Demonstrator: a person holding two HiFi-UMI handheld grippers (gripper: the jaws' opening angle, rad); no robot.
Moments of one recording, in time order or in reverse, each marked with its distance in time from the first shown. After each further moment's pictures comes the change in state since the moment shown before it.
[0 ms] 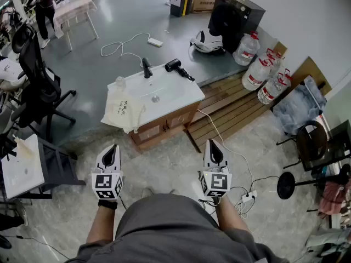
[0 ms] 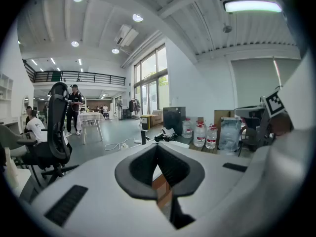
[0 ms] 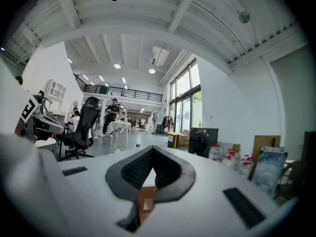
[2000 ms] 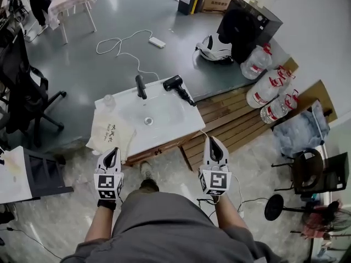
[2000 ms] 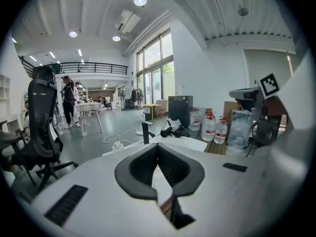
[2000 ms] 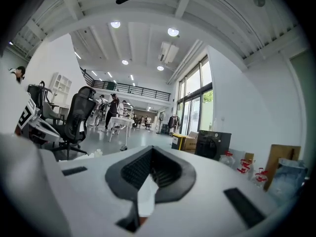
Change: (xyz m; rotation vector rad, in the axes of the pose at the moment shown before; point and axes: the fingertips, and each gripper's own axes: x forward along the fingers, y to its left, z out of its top) left arm 0.236 0.033 -0.010 -0.019 0.117 0.036; right arm 0.258 -0.072 0.007 -0.091 -0.002 0.077
